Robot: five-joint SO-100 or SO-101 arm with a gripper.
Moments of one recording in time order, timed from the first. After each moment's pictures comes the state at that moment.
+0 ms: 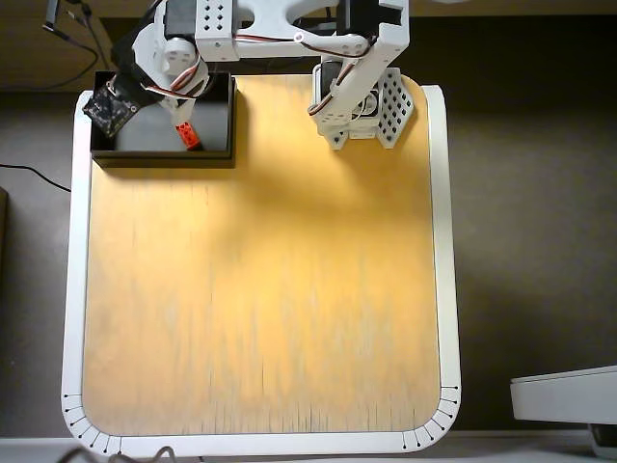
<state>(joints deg) 90.8 104.1 102.8 69.4 226.3</state>
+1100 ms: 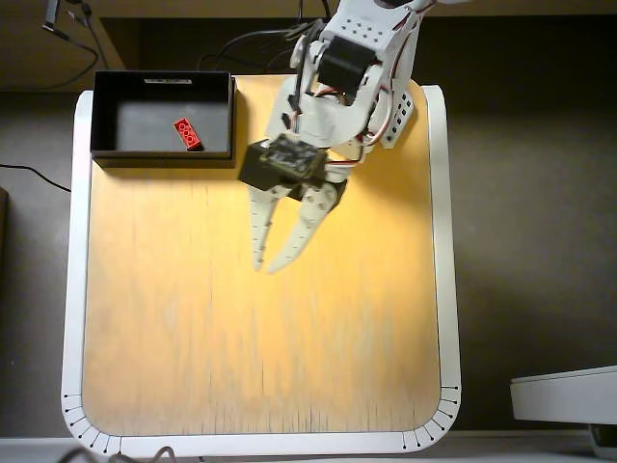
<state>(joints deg) 21.1 141.0 103.3 62.5 176.5</state>
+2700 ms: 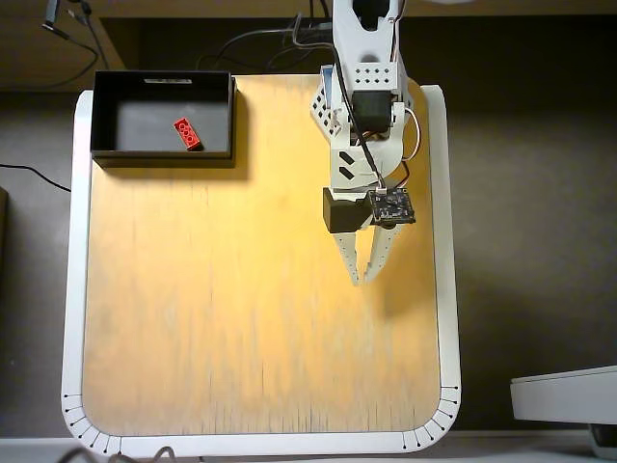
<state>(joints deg) 2.2 183.8 172.9 50.0 187.4</state>
